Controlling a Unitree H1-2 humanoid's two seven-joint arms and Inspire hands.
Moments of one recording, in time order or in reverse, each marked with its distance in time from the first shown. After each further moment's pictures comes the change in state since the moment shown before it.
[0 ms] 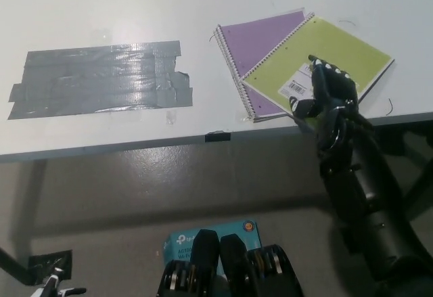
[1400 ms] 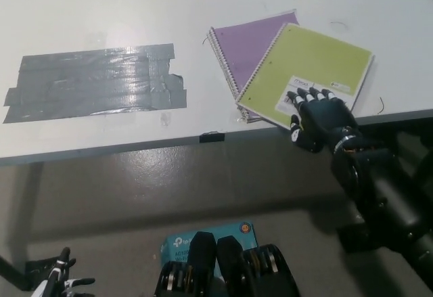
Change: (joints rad) left_arm -0.008 -0.059 0.044 0.028 -0.014 -0.090 -0.001; right_arm 0.088 -0.263 0.460 -0.128 0.052 -0.217 0.146
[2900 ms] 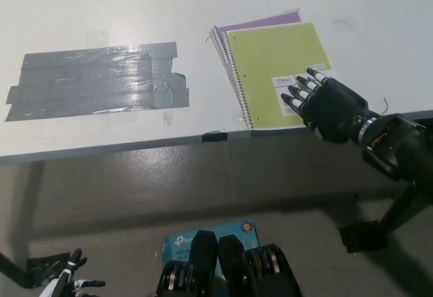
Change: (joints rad) left_arm 0.001 0.005 -0.031 -0.013 0.035 -0.032 -0.045; right_arm -0.178 -0.201 0.323 0.122 -0.219 -0.373 -0.214
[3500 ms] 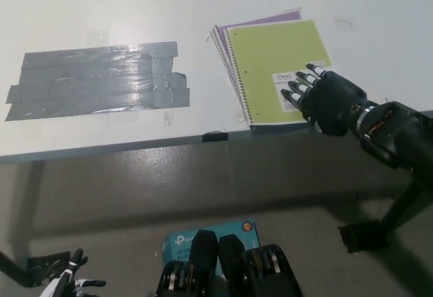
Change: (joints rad) left_arm 0.003 0.000 -0.003 -0.007 0.011 -0.004 -0.001; right_arm -0.035 0.014 -0.043 0.032 -0.001 -0.016 0.068
